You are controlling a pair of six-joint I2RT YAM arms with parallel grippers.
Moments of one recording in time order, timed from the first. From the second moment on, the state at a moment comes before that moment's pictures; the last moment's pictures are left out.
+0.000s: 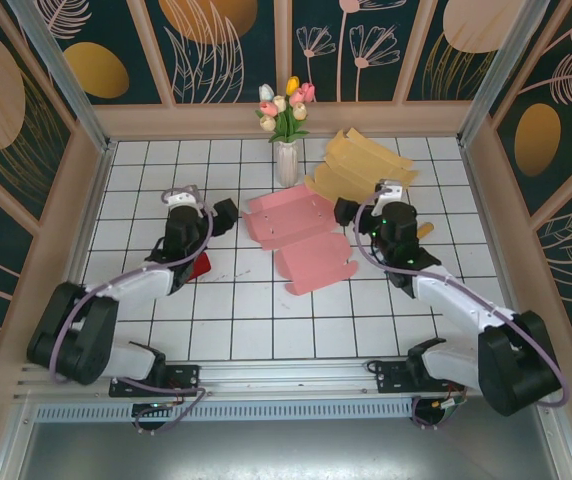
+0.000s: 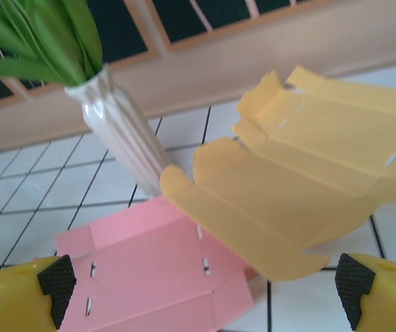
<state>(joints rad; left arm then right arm) -0.39 1.44 0.58 0.46 -0.09 -0.66 0.43 1.20 0.59 0.30 0.10 0.40</state>
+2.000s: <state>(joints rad) -0.64 0.94 0.09 0.97 -0.08 -0.24 0.57 1.55 1.46 -0.64 -0.30 -0.95</state>
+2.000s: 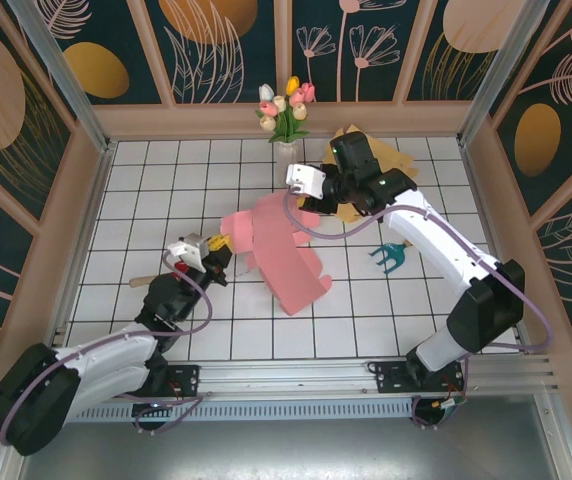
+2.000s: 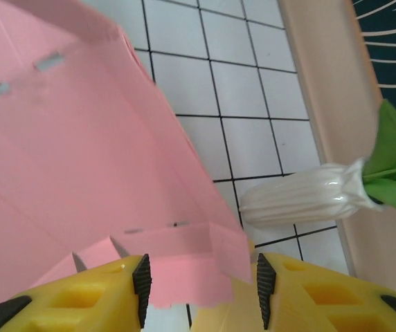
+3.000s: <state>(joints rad) -0.64 0.87 0.01 1.04 0.04 -0.17 0.52 1.69 1.52 -0.69 -0.45 -1.10</state>
